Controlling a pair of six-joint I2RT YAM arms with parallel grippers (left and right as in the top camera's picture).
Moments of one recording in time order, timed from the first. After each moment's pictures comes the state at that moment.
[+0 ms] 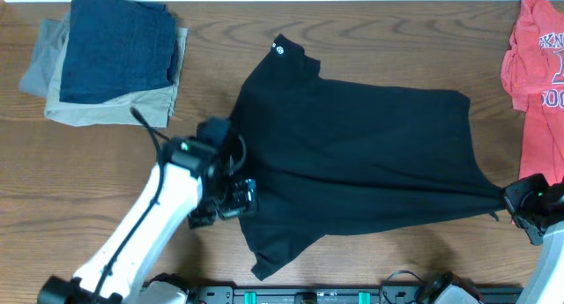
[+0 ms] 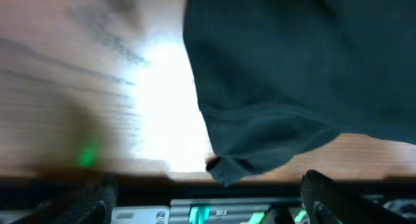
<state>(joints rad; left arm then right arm) -0.38 1.35 0.94 -1.21 0.23 -0.56 -0.67 1.07 1.00 -1.18 -0.04 0.52</state>
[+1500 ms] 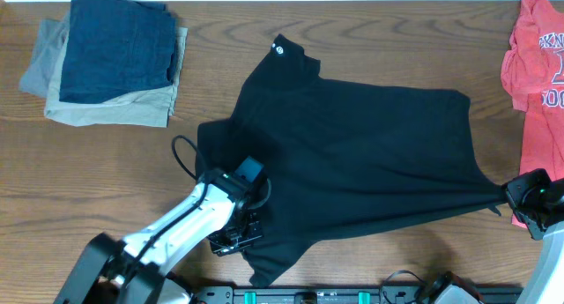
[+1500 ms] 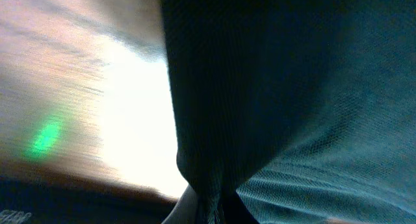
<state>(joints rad) -0.59 1.45 0.69 -1.00 0.23 -0.86 -0.67 1.07 1.00 -1.13 -0.07 0.52</state>
